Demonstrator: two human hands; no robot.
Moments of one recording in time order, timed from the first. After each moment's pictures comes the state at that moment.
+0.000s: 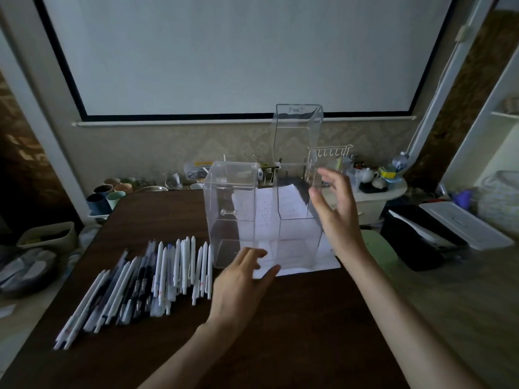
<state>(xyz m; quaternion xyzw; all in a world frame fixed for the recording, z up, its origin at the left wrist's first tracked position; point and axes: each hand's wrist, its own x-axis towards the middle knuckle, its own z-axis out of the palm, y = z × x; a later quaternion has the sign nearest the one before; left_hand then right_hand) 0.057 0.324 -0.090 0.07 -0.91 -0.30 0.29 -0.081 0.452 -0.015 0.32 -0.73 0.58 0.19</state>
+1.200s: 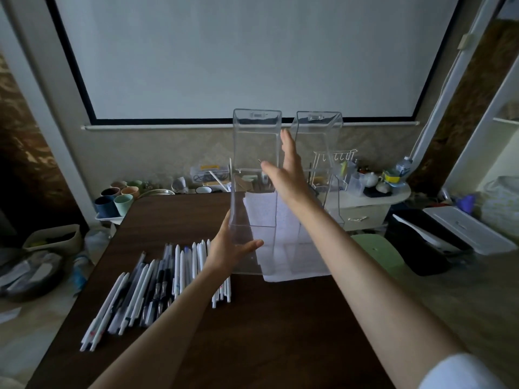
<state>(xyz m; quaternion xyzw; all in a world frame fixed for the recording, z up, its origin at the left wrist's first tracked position) 0.019 0.237 -0.080 0.14 -0.80 -0.54 0.21 -0.076 0.334 0.039 0.31 -0.74 0.60 0.04</state>
